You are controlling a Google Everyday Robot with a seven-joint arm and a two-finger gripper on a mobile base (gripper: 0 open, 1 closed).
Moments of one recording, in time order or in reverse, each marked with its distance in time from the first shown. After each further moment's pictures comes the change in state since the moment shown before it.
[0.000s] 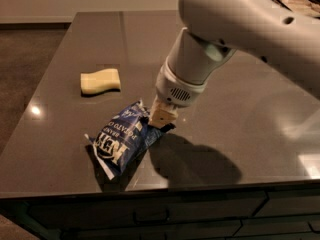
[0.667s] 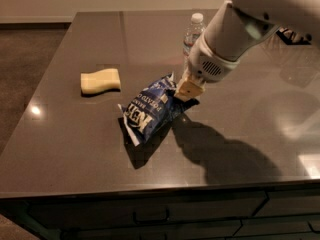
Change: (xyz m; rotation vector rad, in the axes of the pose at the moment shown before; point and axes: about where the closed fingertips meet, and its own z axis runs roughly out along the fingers) arm 0.035 -0.059 -0.048 0.135 -0.043 0.120
